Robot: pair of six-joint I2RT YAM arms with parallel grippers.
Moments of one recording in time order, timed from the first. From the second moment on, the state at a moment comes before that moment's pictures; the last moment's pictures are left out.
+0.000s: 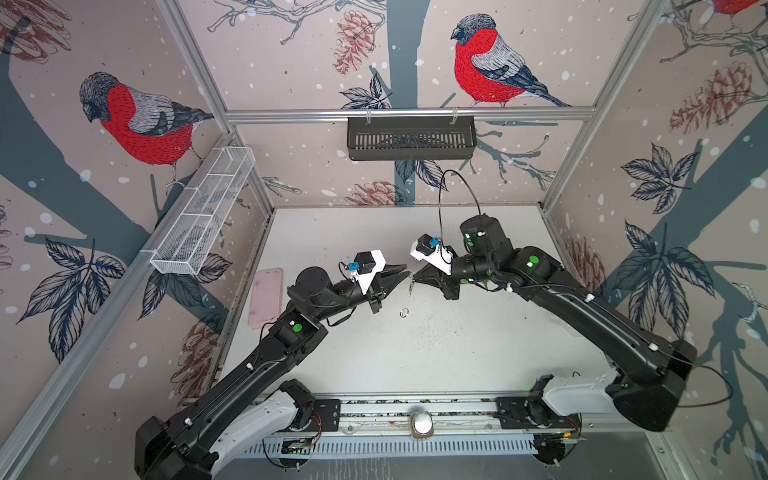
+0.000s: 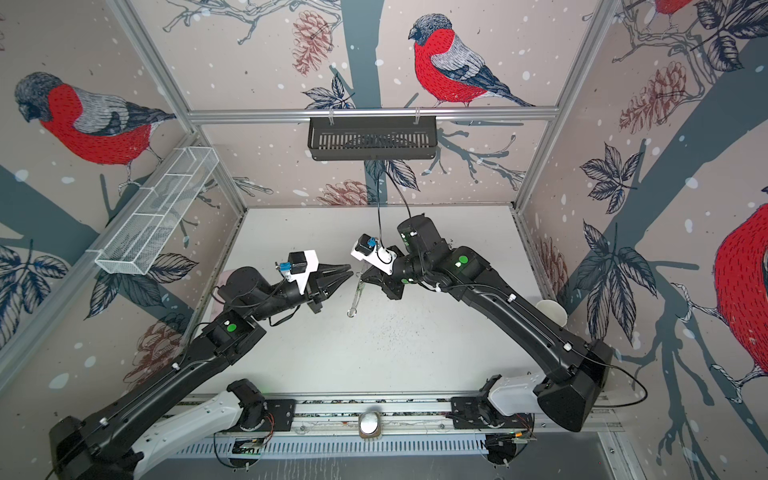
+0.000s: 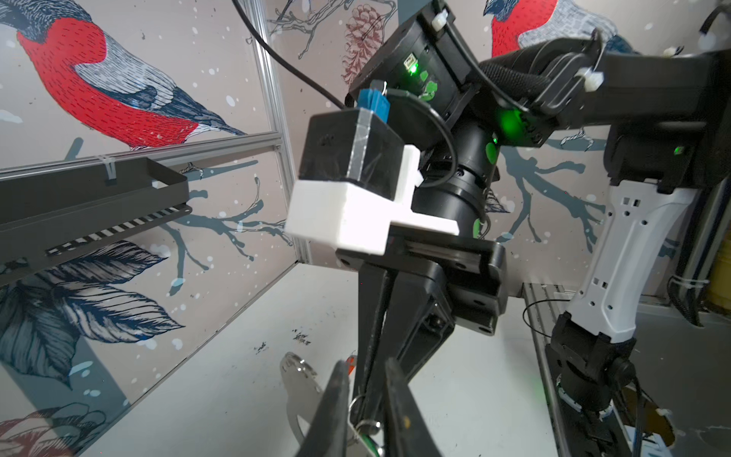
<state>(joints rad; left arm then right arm) -0.66 0.88 0.76 0.21 0.53 0.08 0.79 1.37 1.46 -0.79 -0.50 -0.37</state>
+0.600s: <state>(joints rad) -0.66 0.98 0.86 -0.04 0.54 0.22 0.82 1.46 1.62 -1.01 -0.41 -0.37</state>
